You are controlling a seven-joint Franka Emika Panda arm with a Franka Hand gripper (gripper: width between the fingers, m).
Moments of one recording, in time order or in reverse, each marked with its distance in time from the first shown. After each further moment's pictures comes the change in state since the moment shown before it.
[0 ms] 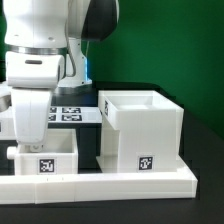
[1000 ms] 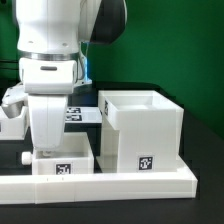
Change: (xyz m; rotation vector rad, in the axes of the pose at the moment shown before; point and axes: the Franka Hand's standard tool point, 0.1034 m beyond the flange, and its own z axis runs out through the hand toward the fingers) arm 0.019 0.003 0.006 0.001 0.012 -0.039
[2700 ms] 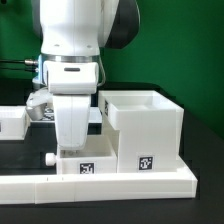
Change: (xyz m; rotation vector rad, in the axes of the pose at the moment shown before) arm 0.038 0.003 0.004 -0.068 0.025 0.056
